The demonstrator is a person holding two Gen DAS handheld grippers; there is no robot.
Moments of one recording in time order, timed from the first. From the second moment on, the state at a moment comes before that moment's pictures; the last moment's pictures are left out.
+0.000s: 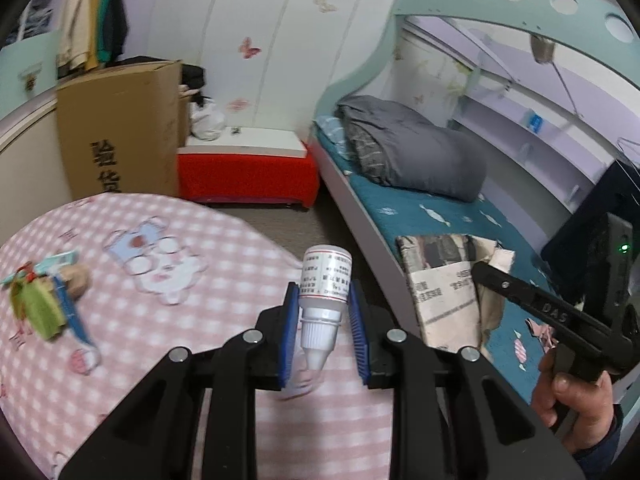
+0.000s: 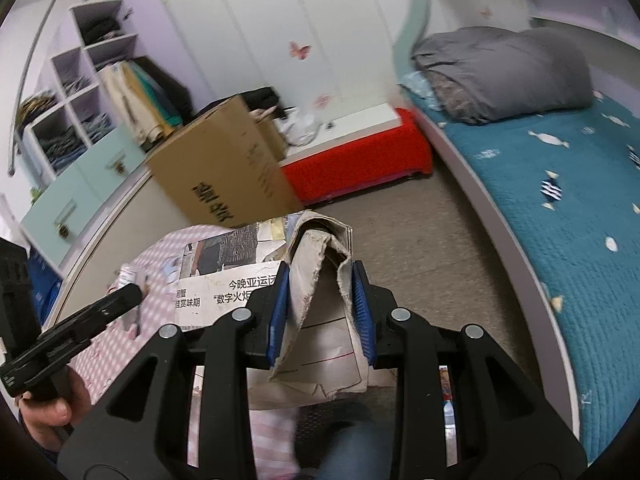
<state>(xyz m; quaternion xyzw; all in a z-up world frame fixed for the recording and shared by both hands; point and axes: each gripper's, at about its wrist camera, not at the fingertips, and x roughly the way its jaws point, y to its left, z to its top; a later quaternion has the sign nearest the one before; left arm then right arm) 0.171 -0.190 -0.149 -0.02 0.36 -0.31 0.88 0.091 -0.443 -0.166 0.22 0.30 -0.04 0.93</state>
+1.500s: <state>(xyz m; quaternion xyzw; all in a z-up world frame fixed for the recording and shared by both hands) 0.182 -0.454 -0.366 0.14 0.58 -0.36 0.72 0.091 -0.619 -0.421 0.37 0.48 -0.18 0.78</state>
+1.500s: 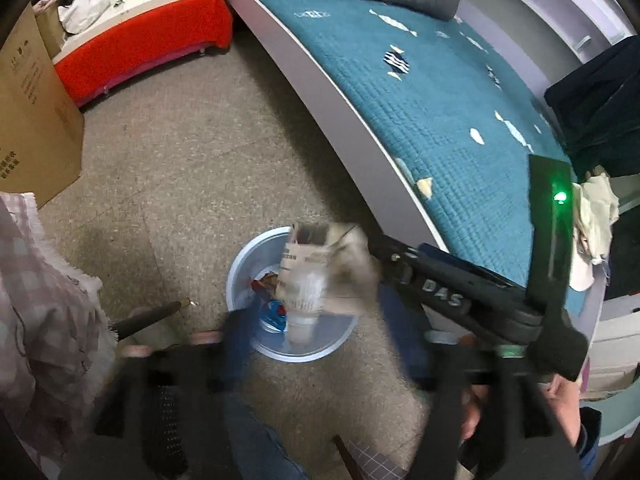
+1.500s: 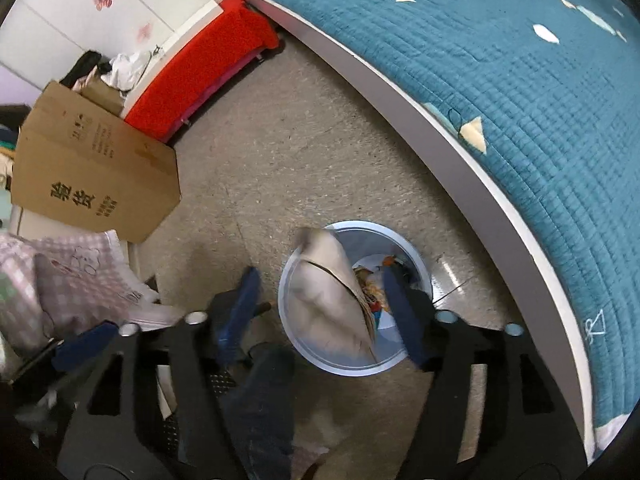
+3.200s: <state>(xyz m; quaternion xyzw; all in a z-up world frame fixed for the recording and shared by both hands) 0.162 -0.069 -0.140 -0.06 0.33 -0.10 0.94 0.157 -0.324 -0.145 0.16 0.36 0.01 0.92</state>
